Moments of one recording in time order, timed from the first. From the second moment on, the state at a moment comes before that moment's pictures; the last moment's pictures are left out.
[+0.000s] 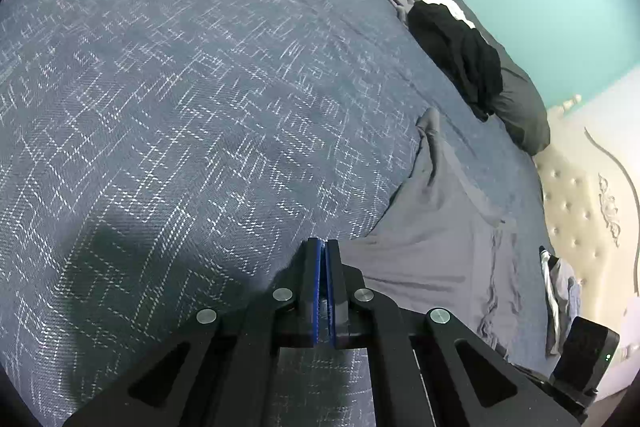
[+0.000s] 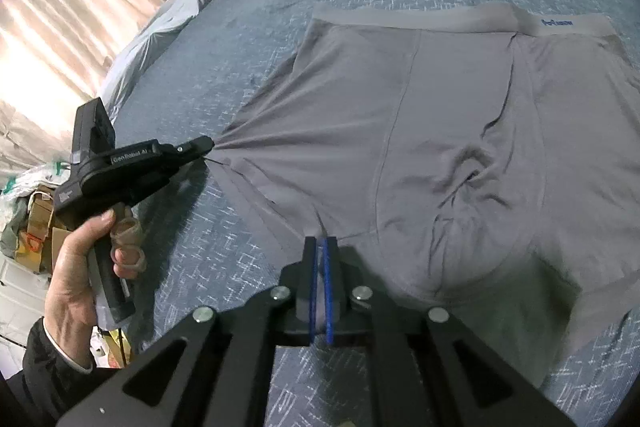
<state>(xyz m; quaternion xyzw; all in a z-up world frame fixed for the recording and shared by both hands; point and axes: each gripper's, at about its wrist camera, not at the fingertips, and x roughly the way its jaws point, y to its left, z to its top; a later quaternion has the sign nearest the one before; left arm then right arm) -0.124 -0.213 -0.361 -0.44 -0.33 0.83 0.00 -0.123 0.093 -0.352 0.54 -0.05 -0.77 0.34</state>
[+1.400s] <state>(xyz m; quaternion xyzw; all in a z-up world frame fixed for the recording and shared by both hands) -0.120 -0.212 -0.362 -0.44 -0.33 0.83 0.00 -0.123 0.094 -0.369 0.56 -0.04 -0.75 0.36</state>
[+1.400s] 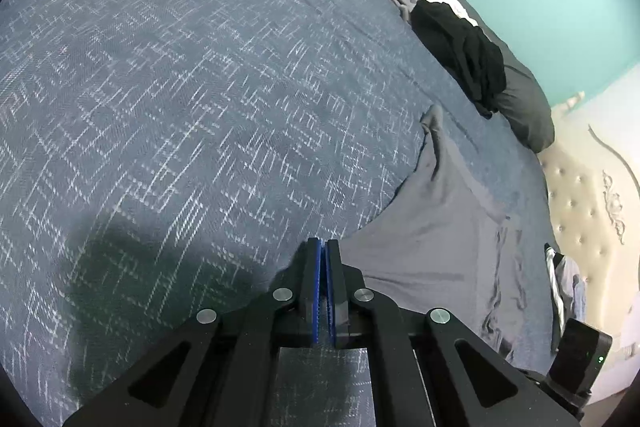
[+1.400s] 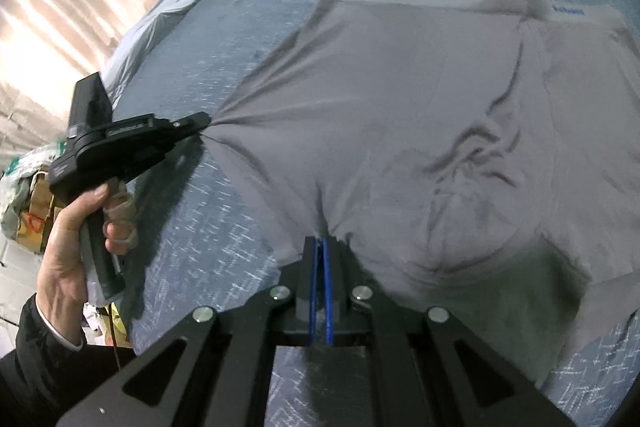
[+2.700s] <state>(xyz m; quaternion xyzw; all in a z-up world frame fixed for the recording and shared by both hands) -0.109 -0.208 -0.369 -0.45 -0.35 0.82 0.00 -0.333 -0.030 -0.298 0.54 0.00 -0.77 0.33</state>
